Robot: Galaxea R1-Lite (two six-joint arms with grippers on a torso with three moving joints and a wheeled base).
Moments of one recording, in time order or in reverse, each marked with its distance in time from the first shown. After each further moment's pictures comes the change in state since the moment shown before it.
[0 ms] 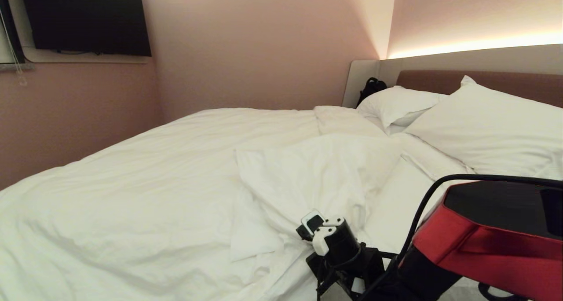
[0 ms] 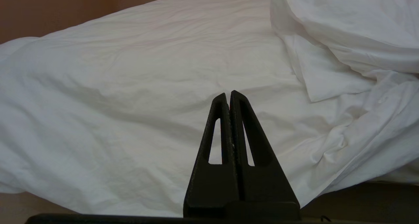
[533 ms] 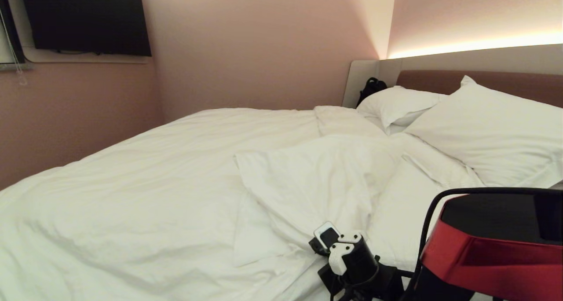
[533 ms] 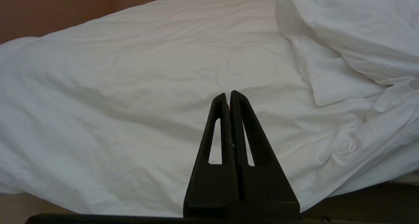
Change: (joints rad) left arm 0.000 0.000 0.000 0.000 0.000 0.000; right arm 0.000 0.003 0.171 -0.187 -0.020 -0.002
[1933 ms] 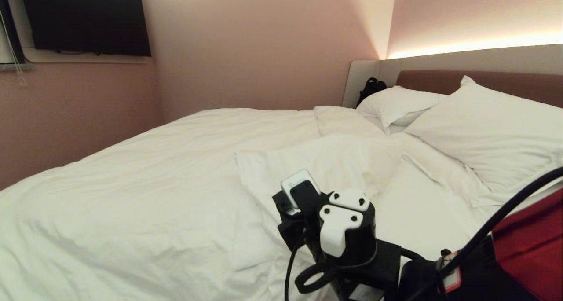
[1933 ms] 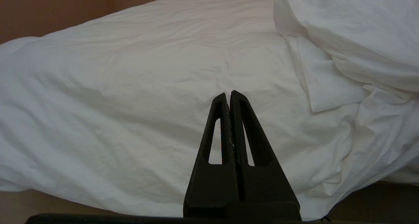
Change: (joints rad) left arm 0.000 0.000 0.000 0.000 0.000 0.000; right arm 0.177 -0.213 -0.255 -0.020 -0.129 -0.146
